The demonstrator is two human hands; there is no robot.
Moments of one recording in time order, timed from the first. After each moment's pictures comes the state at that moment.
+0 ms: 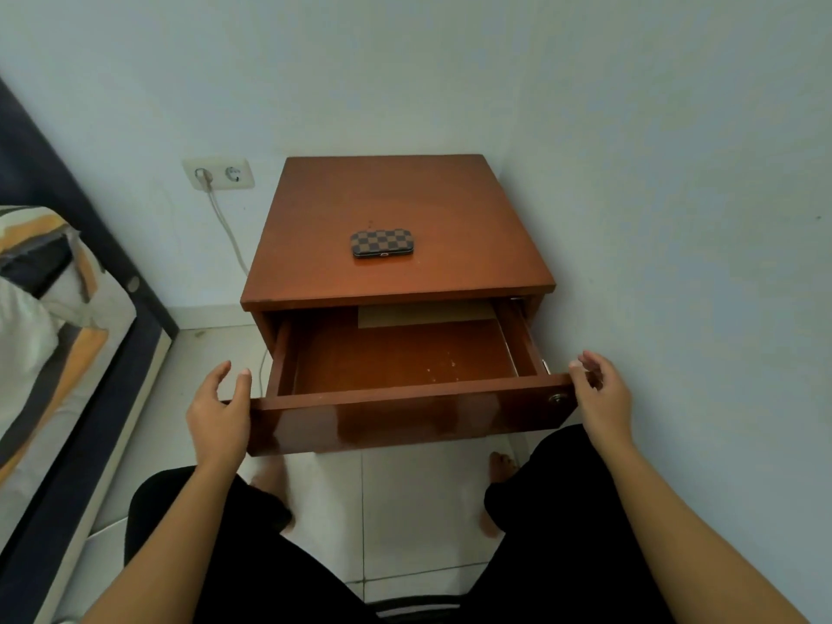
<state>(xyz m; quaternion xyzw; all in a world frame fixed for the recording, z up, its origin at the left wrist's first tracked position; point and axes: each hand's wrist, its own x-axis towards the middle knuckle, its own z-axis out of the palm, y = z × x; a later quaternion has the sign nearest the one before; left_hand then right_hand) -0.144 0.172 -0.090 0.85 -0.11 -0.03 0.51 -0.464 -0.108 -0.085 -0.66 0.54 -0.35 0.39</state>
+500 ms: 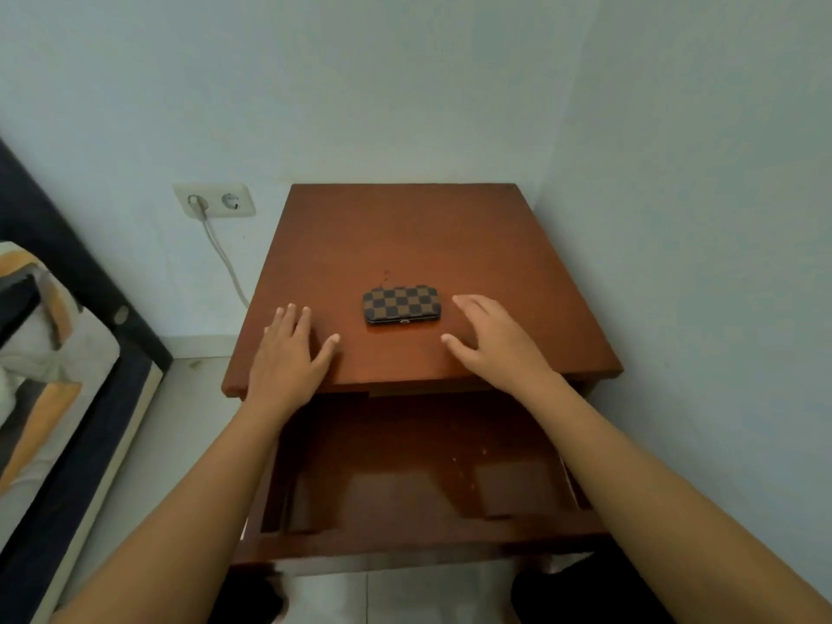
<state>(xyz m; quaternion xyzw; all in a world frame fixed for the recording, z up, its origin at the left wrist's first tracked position) -0.037 0.004 -0.055 0.91 -0.36 -0.02 0.18 -0.234 -0.173 -0.014 -0.94 0.26 -0.14 0.18</state>
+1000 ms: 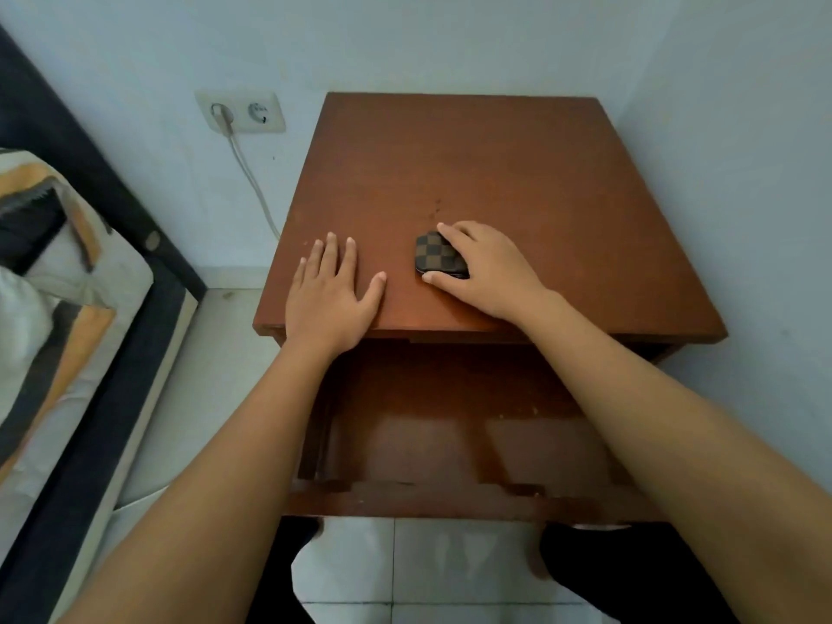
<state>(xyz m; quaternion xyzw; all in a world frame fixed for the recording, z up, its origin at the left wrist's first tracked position) -0.025 -0.004 -0.076 0.93 -0.36 0.00 0.10 -0.146 -0.173 -0.046 -0.97 0.18 -0.10 0.13</state>
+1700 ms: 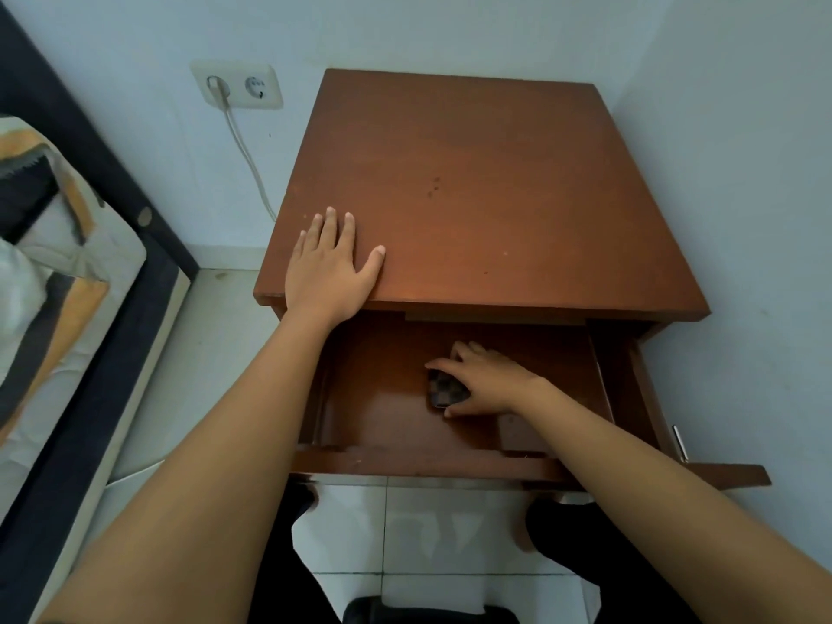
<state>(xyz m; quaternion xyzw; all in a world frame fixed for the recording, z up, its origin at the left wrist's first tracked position) -0.024 -0.002 -0.075 0.92 -0.37 0.00 0.11 -0.220 -0.118 -0.130 -0.96 0.10 0.24 0.14</state>
